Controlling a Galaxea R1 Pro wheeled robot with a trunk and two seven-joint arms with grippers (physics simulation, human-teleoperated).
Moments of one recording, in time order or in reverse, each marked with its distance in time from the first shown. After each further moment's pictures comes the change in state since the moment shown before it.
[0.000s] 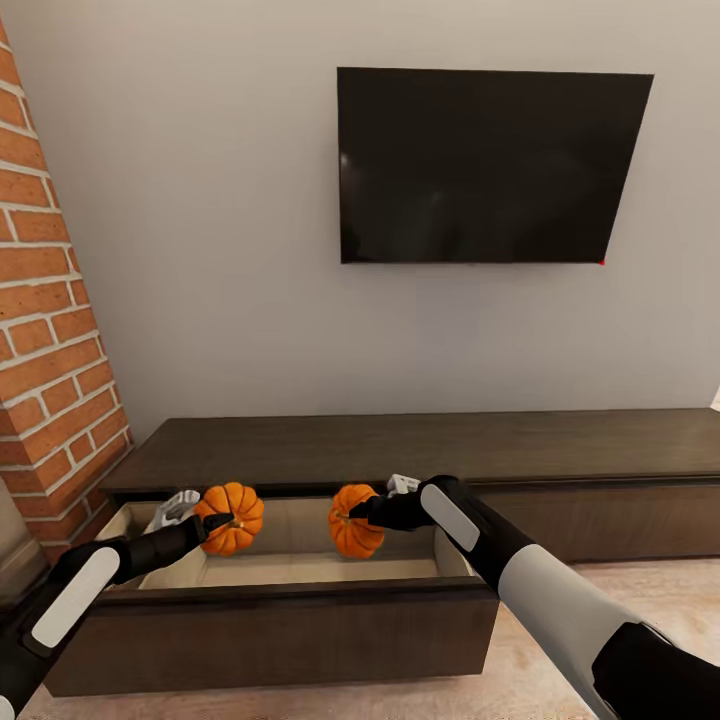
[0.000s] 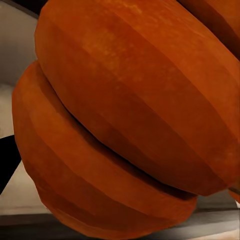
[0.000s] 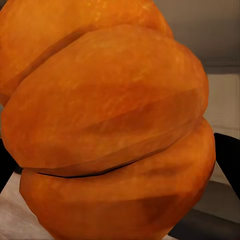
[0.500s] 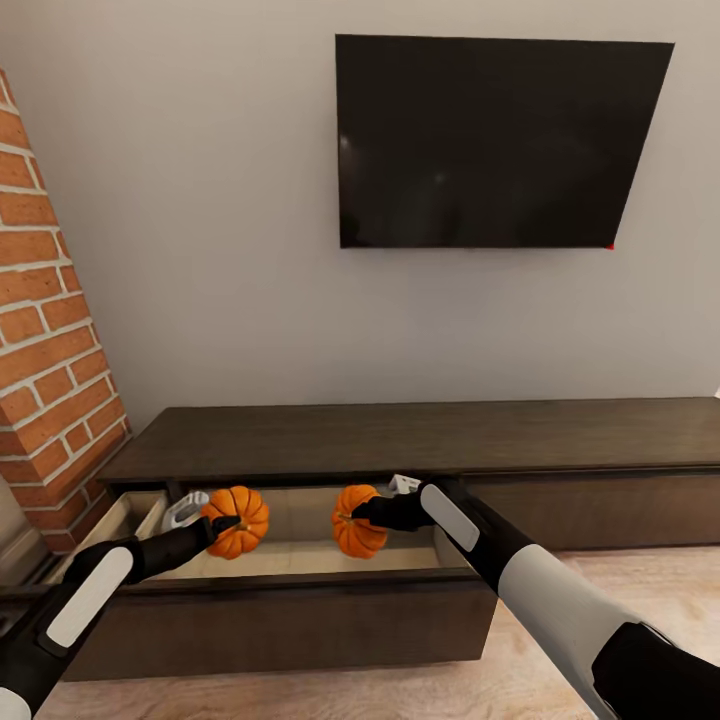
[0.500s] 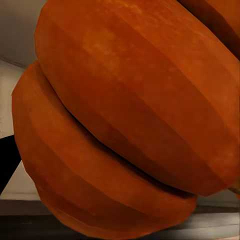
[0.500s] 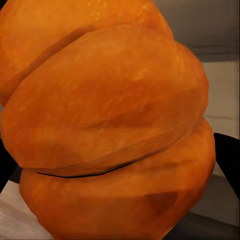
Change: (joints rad) left arm 0.000 -0.038 -0.005 -0.009 0.002 -0.002 0.083; right arm 0.000 0.000 0.001 0.000 0.001 -0.003 -0.033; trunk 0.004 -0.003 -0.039
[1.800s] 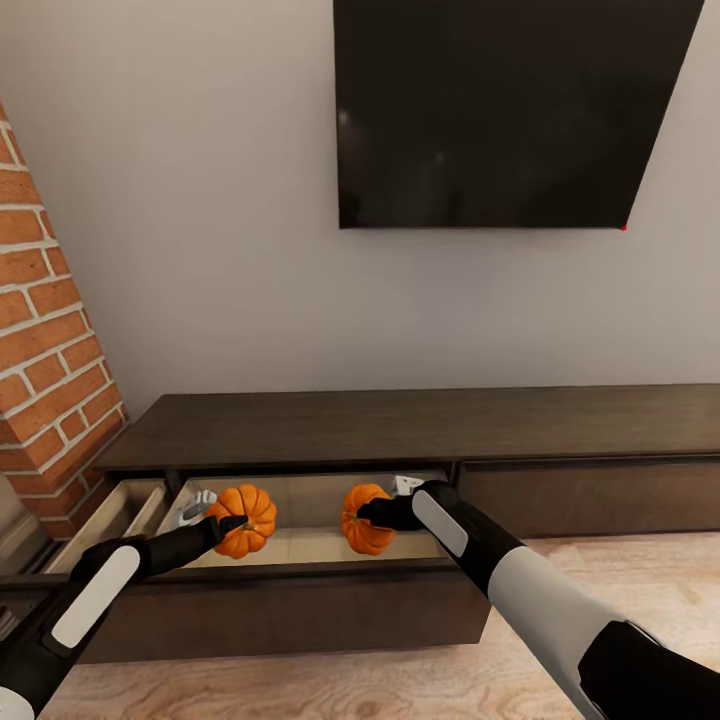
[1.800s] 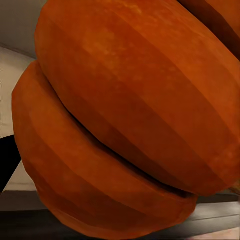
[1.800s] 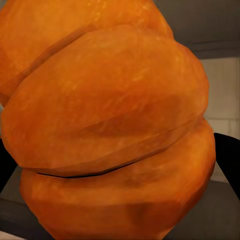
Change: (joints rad) left arm 0.001 -0.002 -0.034 -0.033 -0.001 0.002 0.002; right arm 0.000 0.038 -0.001 0.050 0.064 -0.092 -0.089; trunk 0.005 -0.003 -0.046
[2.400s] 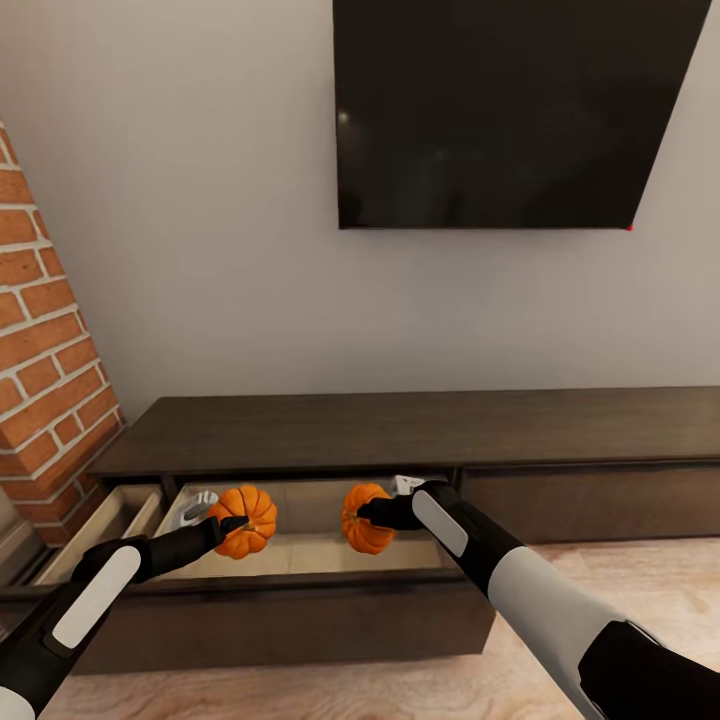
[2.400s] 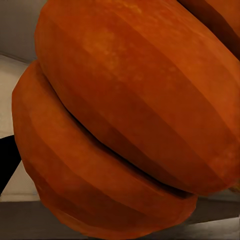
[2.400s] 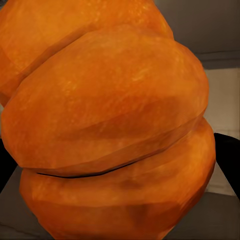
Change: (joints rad) left arm 0.000 0.000 -0.006 -0.001 0.000 0.000 0.000; right arm 0.000 0.000 0.001 0.000 0.000 -0.005 0.000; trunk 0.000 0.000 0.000
